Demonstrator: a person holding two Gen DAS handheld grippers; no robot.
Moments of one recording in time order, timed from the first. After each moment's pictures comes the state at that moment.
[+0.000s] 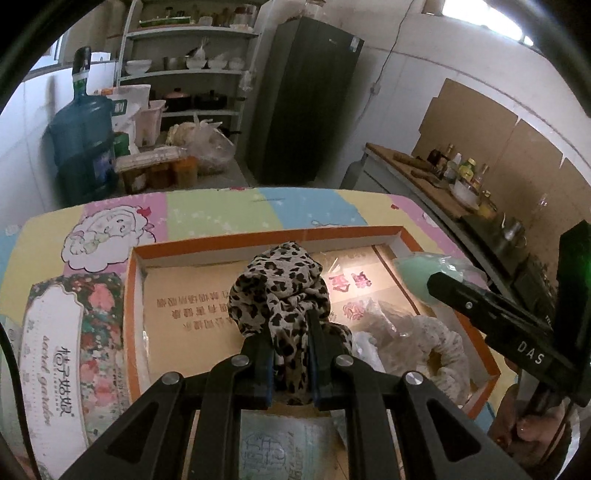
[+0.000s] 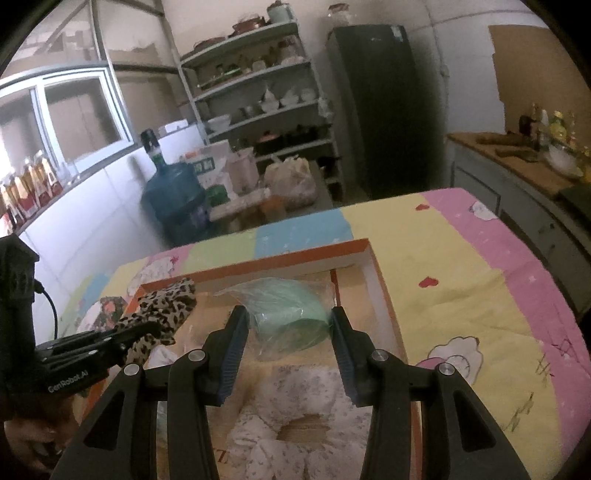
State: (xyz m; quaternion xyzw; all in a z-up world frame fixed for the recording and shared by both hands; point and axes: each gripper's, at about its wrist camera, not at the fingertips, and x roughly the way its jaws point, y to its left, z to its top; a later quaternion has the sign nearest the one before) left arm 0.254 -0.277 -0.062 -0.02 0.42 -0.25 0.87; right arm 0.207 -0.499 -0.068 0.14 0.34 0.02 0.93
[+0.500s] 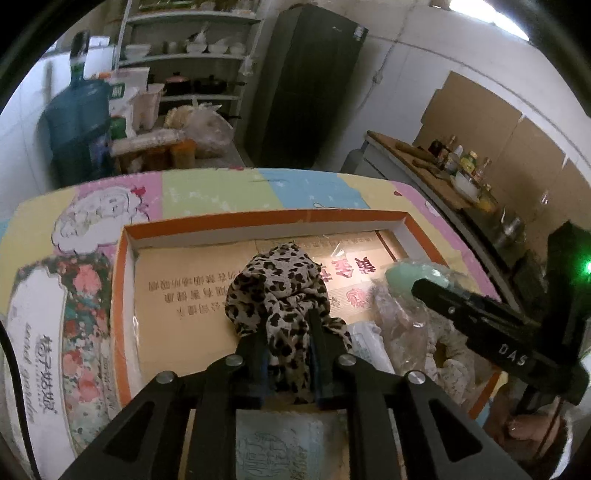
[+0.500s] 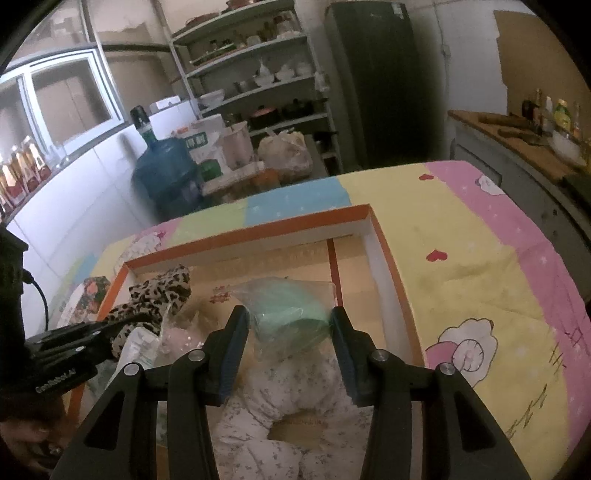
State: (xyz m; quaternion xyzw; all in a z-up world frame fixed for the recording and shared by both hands) left arm 0.259 -0.276 -0.075 -0.04 0.44 -0.26 0.86; right arm 0.220 -0.498 -0.087 0.14 0.38 0.01 0.91
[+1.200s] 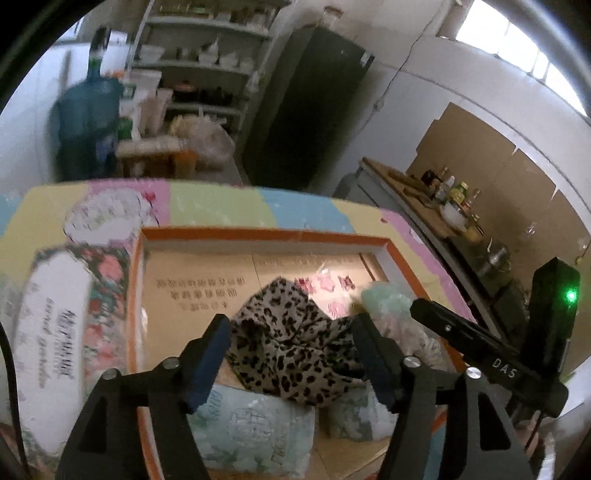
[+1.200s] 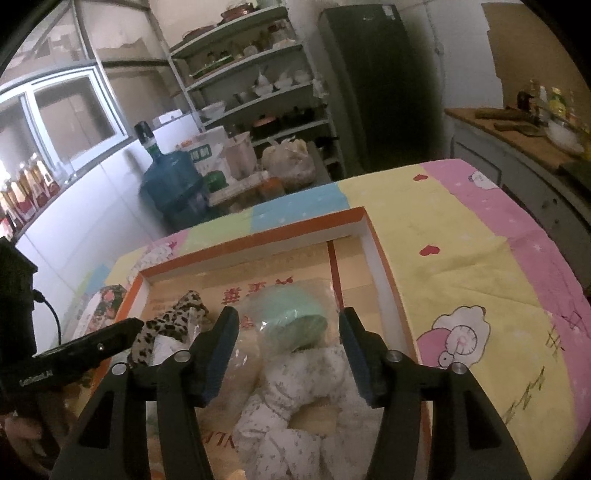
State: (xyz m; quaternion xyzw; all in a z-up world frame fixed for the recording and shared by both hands) left arm 0.232 -0.259 -0.054 -0.08 0.41 -0.26 0.87; right arm 0.195 -0.505 -0.073 0.17 0.35 0.02 0.92
